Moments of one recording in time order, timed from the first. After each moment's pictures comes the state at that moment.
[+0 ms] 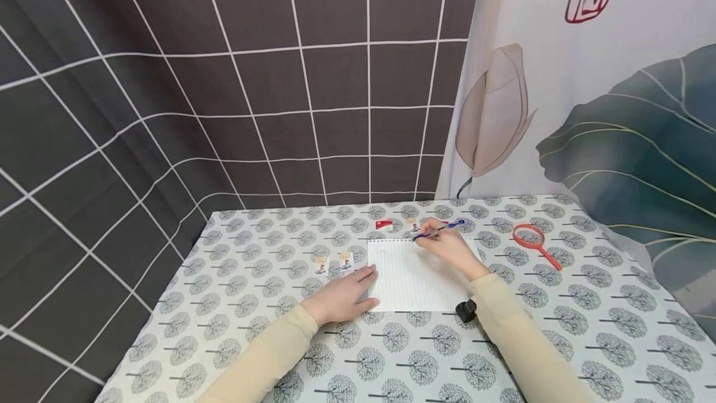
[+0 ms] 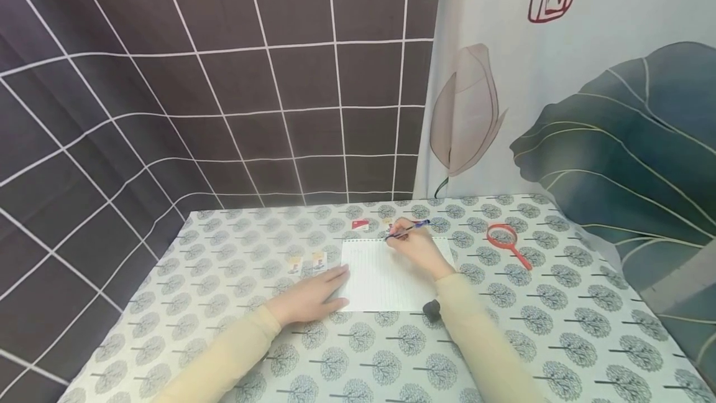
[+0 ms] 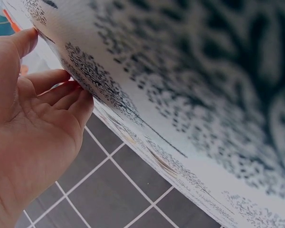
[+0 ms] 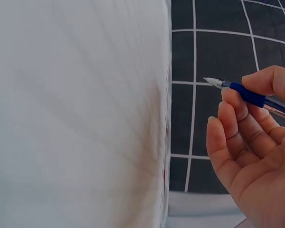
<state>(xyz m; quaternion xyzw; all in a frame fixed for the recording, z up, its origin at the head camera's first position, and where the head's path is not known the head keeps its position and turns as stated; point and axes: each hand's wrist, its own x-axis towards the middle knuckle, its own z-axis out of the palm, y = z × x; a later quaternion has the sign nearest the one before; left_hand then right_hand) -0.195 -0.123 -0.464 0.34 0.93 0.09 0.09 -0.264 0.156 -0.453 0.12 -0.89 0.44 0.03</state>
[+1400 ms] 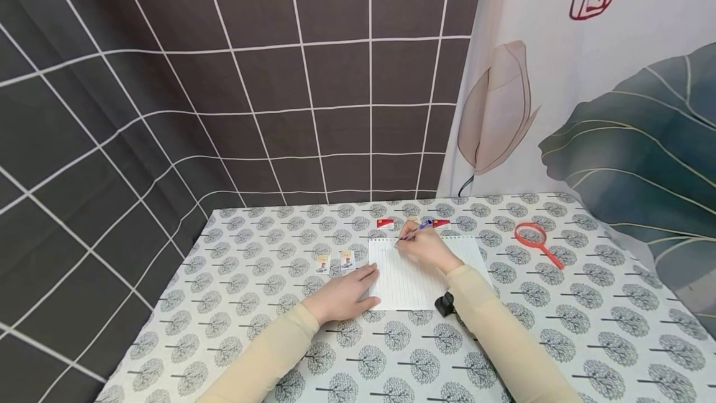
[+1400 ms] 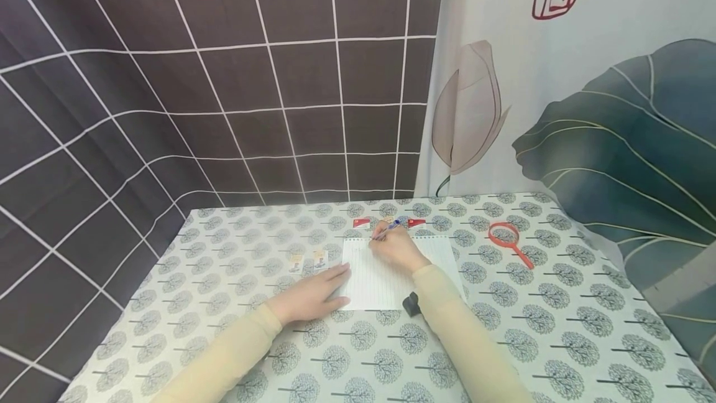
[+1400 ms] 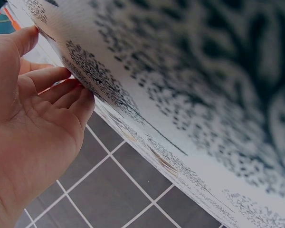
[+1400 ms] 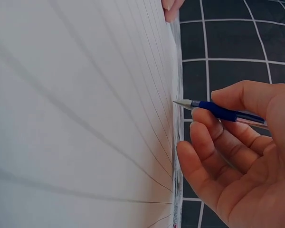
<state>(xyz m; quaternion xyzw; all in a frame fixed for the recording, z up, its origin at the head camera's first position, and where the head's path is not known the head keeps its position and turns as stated) -0.196 -0.125 -0.463 0.34 0.93 0.09 0.09 -0.274 0.114 -0.459 0.16 -0.89 0.43 -0.01</state>
